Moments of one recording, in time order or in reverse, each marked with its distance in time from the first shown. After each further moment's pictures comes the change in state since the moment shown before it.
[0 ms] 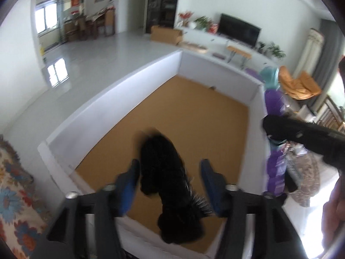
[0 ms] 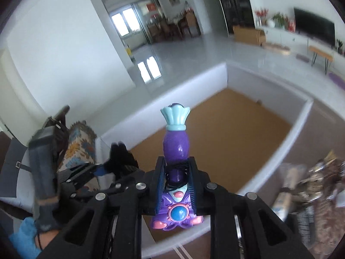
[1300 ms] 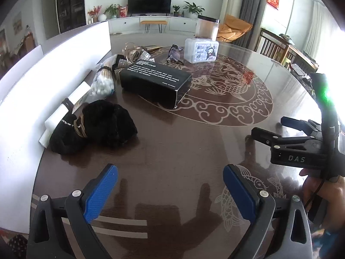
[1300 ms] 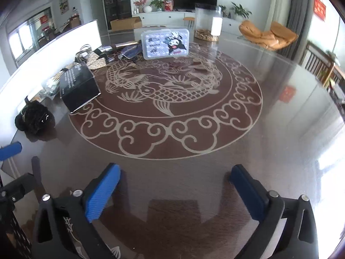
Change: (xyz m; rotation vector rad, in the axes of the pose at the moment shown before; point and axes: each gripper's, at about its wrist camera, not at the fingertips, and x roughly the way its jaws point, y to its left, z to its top) left arm 0.034 -0.268 -0.167 0.434 0.079 -0.301; right arm -0.150 -0.253 -0.304 0.375 -0.030 -0.679
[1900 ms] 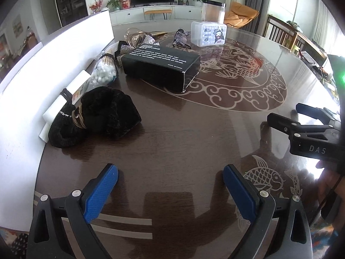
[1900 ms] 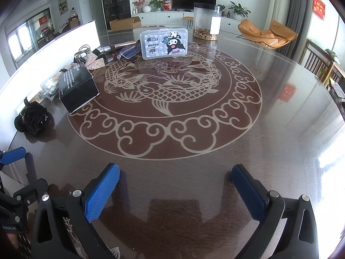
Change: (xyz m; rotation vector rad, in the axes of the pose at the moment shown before) left arm 0.018 -0.004 -0.004 0.029 0.084 0.069; right arm 0.000 0.002 0.000 -0.002 0.002 -0.006
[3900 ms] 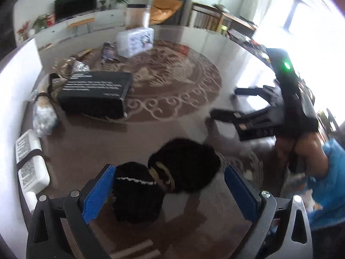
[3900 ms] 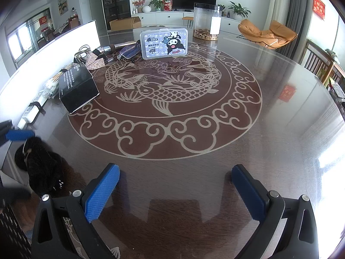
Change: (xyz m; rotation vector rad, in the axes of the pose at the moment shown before) left arm 0.004 -0.001 0.029 0.356 0.027 -0.434; right arm 0.002 0.000 -0.001 0.000 0.002 -0.001
